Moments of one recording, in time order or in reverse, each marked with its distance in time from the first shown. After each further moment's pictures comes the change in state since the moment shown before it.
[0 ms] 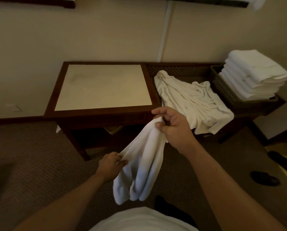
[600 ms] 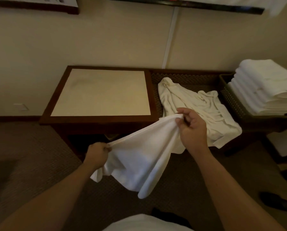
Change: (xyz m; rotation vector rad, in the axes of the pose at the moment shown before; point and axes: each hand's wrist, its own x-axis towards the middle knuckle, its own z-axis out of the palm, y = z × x) left_hand 0.075 0.026 -0.049 -0.003 0.123 -0.287; right_hand 0.063 0.048 -0.086 -0.167 0.313 -0.038
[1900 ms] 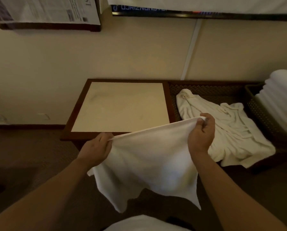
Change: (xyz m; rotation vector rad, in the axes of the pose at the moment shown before) left_hand 0.054 -0.030 -0.103 0.301 0.309 0.464; right_hand 0.084 0.032 0.096 0.062 0.442 0.108
